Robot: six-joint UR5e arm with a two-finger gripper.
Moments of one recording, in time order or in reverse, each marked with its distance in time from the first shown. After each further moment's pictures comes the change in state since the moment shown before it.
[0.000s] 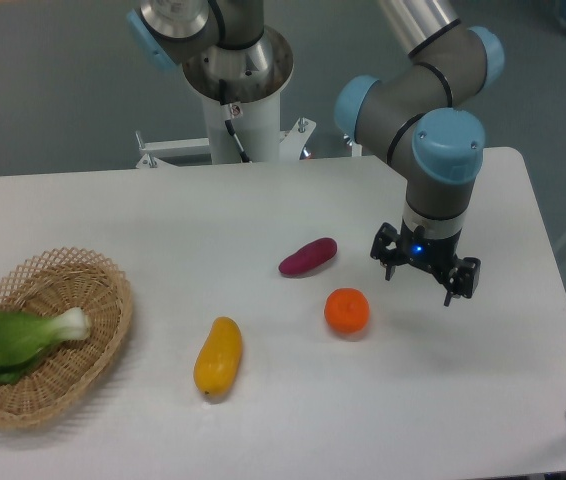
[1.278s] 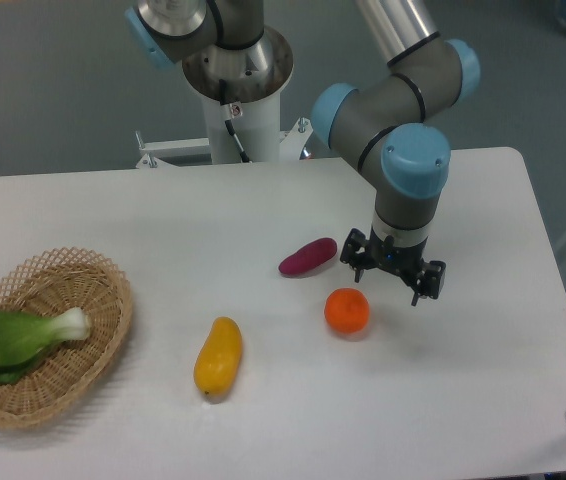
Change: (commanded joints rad) arm -0.054 -0.018 -0.074 0.009 0.003 -0.109
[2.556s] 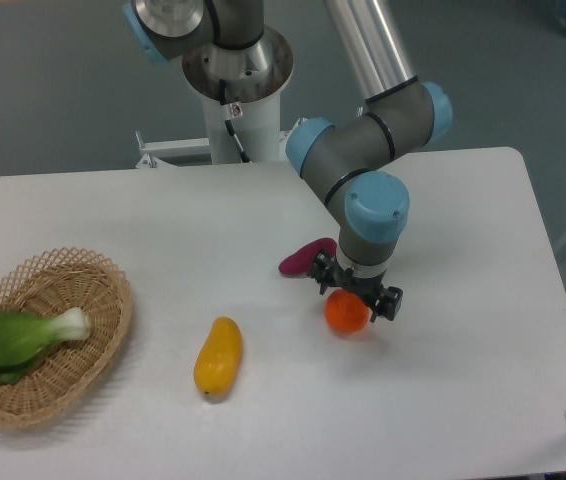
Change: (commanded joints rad) arm -0.075 -0.071 -0.041 0.053 0.012 -0.014
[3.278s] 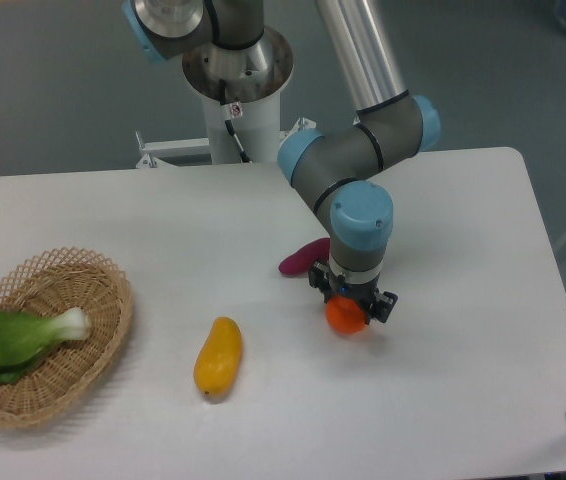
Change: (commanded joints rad) arm -0.006 -0.008 0.000 0.039 0.061 -0.026
